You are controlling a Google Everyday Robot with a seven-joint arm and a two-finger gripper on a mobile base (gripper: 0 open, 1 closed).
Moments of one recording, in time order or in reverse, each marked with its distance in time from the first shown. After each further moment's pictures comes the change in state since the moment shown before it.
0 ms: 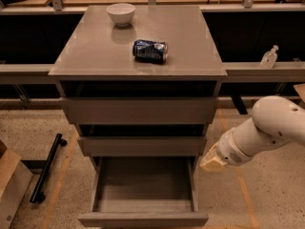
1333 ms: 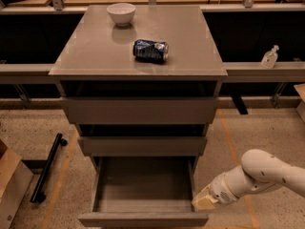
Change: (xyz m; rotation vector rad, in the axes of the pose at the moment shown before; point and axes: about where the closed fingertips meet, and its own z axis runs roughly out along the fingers) arm 0.098 0.027 0.153 -0.240 -0.091 0.221
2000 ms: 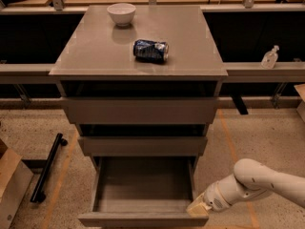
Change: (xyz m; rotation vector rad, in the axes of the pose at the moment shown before) arm 0.019 -0.006 0.051 -0.077 -0.007 0.046
